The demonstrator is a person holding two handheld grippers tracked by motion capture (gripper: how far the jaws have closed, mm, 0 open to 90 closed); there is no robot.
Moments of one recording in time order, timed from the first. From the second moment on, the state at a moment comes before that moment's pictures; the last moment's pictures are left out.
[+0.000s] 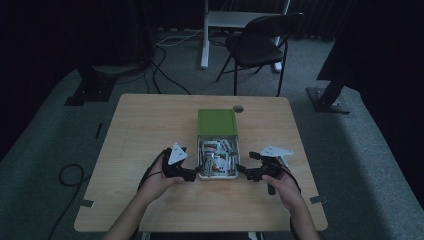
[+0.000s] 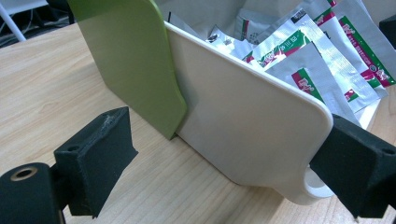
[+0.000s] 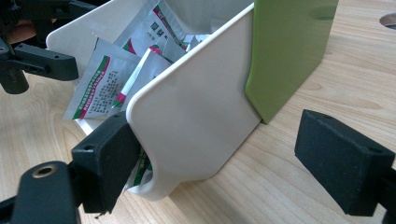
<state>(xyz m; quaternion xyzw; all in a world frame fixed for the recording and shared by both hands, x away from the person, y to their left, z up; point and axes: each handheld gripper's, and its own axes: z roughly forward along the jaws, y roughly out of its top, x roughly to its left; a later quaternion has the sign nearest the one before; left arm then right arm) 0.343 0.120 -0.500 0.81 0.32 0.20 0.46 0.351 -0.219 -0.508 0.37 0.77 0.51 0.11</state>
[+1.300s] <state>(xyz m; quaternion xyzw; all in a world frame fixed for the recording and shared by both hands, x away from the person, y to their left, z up) 0.367 0.119 -0.497 0.80 0.33 0.20 0.45 0.369 -0.212 -0.501 0.38 0.78 0.49 0.12</state>
